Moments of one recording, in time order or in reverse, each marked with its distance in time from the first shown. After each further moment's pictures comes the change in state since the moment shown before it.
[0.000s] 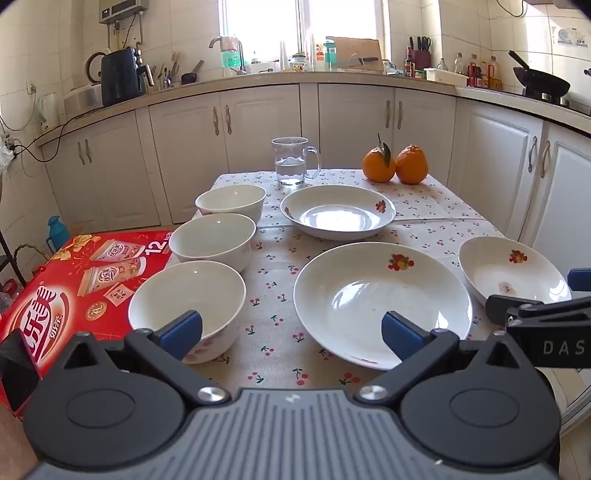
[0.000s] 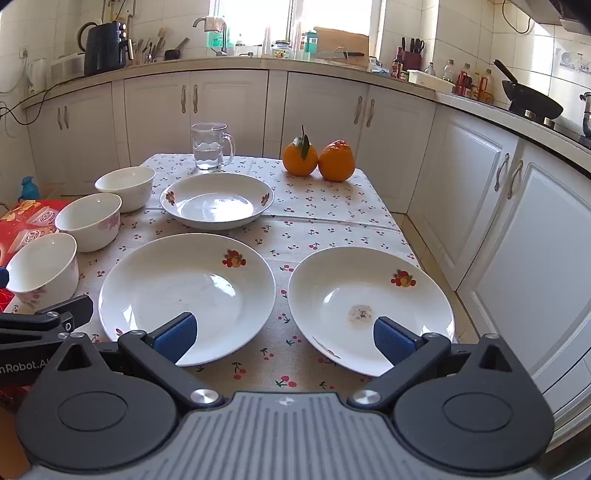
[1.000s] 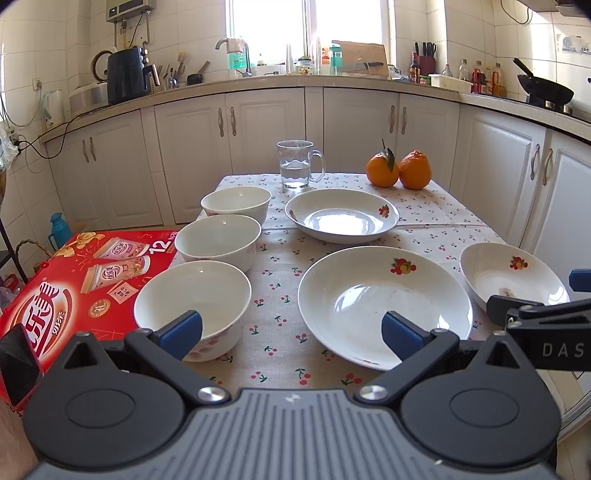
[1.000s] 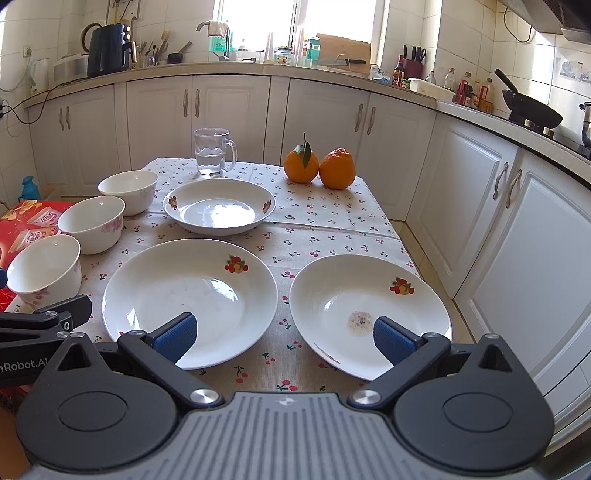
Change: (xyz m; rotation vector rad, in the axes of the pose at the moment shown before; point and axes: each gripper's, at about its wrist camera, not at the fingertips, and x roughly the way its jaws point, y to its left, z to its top) left arm -0.004 0.004 -0.001 -0.027 -0.016 -0.003; right arm -0.006 0.004 0.001 -0.017 -0.017 -0.009
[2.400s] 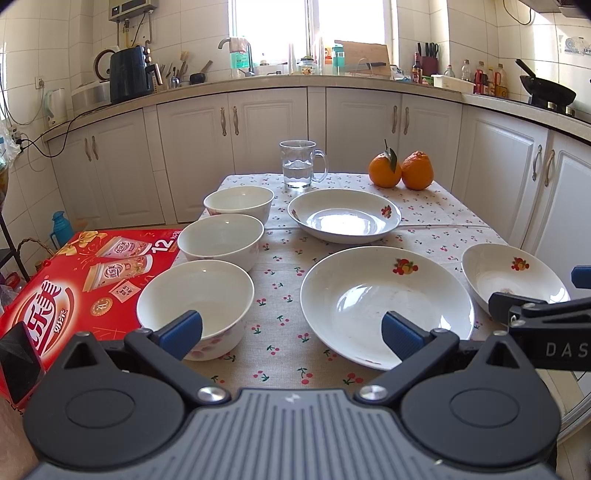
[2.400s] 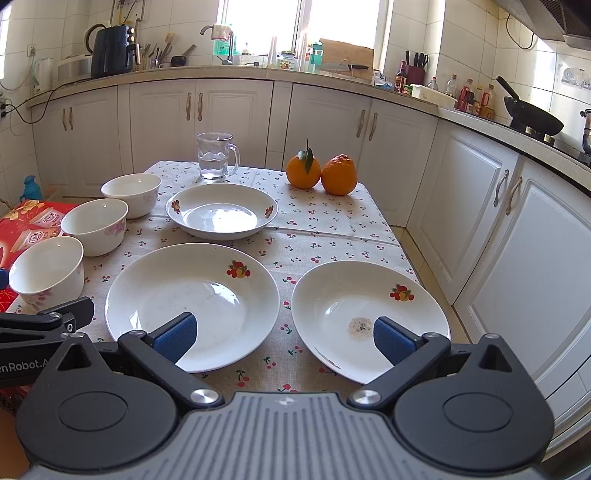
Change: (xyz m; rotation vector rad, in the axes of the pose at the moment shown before) left arm -0.001 0.001 0.001 -0.008 0.002 0.004; right arm -0.003 0.003 0.001 -0.013 -0.017 -0.001
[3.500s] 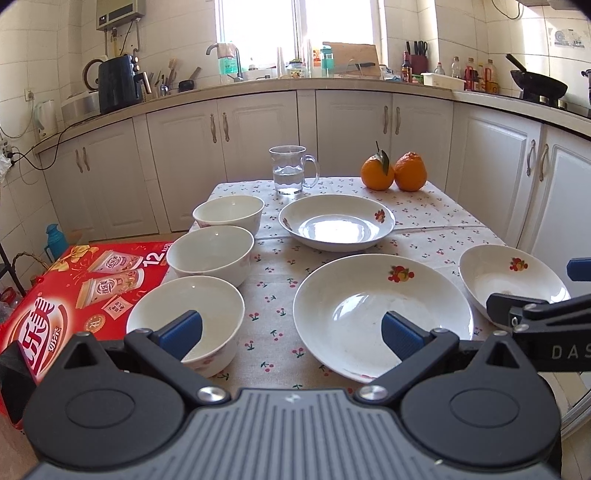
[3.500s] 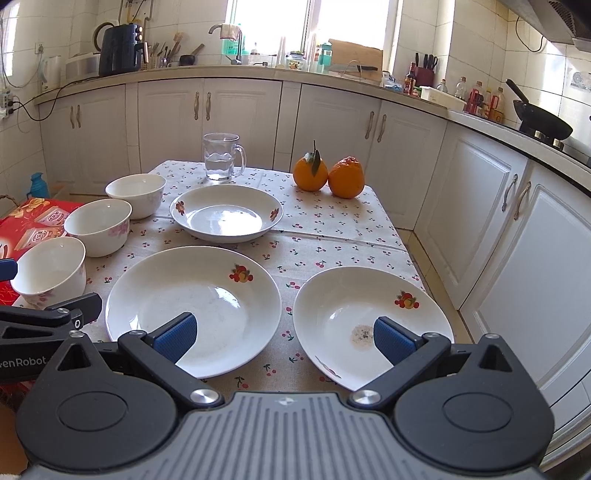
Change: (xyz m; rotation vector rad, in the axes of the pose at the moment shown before) left arm 0.010 -0.005 0.009 0.036 -0.015 -0.017; right arm 0.006 -0.008 0.007 -0.020 0.001 0.032
